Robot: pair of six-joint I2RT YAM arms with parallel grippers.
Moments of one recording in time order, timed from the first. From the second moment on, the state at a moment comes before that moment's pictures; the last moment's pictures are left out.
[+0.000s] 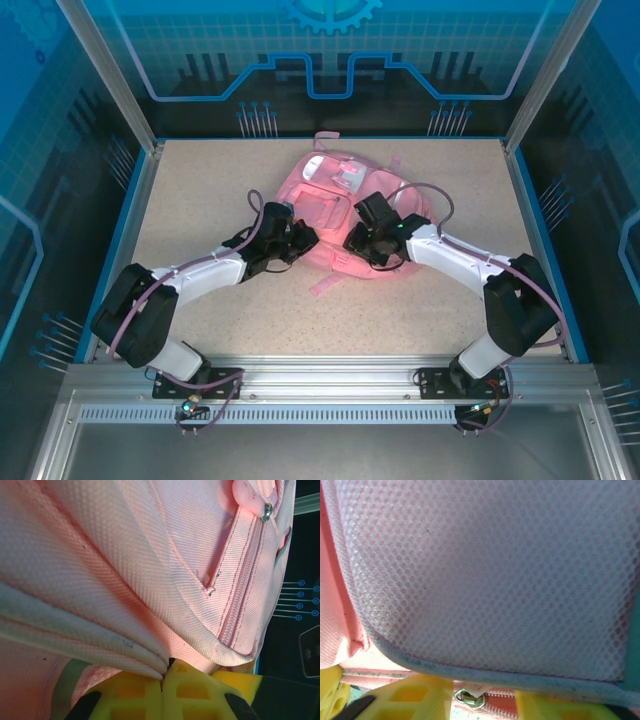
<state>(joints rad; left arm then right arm) -0.54 1.51 0.81 0.05 0.21 -1.10 0.61 1.58 1.07 -0.53 -0.06 1.08</state>
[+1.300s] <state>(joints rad) -0.56 1.48 0.81 0.01 0.18 -1.10 0.64 1.46 1.01 -0.78 0.37 0.93</state>
